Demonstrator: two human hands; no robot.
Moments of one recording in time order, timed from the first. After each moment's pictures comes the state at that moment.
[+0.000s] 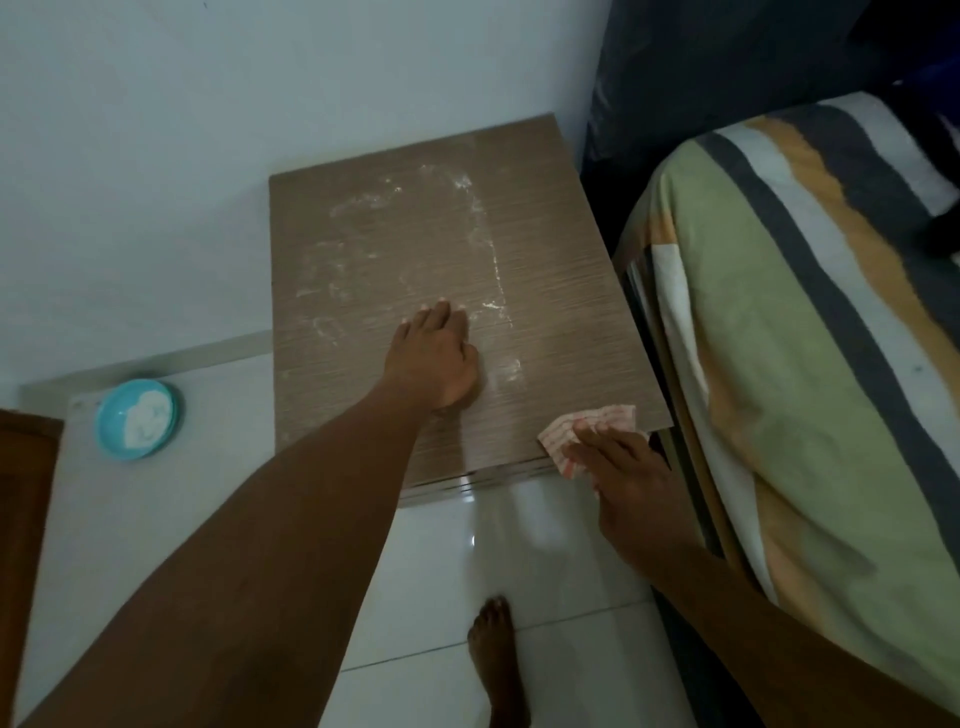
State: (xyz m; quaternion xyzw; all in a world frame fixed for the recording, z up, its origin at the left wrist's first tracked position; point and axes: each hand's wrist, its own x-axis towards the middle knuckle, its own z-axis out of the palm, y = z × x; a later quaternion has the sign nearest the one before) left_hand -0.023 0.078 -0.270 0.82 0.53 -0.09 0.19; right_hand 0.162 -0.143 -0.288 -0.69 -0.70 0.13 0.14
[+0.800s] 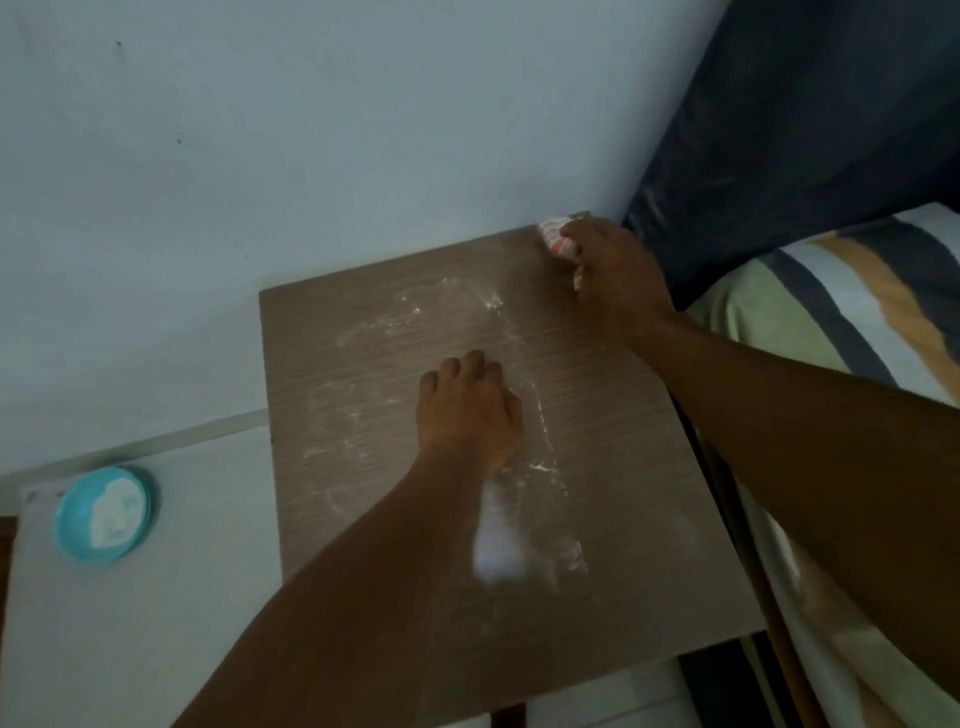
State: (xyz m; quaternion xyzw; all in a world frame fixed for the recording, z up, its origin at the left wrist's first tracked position) left_hand 0.014 0.213 -0.266 0.84 0.52 -0.06 0.13; right_hand 0.233 0.265 -0.249 -0.75 -0.63 0.13 0.18
